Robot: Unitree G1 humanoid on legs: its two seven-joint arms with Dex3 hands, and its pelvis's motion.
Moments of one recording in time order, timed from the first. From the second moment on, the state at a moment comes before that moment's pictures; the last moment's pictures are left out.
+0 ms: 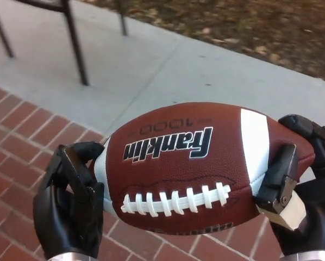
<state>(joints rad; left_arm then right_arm) 0.17 0.31 -0.48 -0.47 -0.67 -0.12 0.73 0.25 0.02 0.37 -0.67 0.53 0.03 -0.55</state>
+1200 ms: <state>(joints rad) 0.17 0.33 -0.51 -0.46 -0.70 -0.12 0.75 0.22 0.02 0.39 -0.62 0.60 -0.01 -0.57</state>
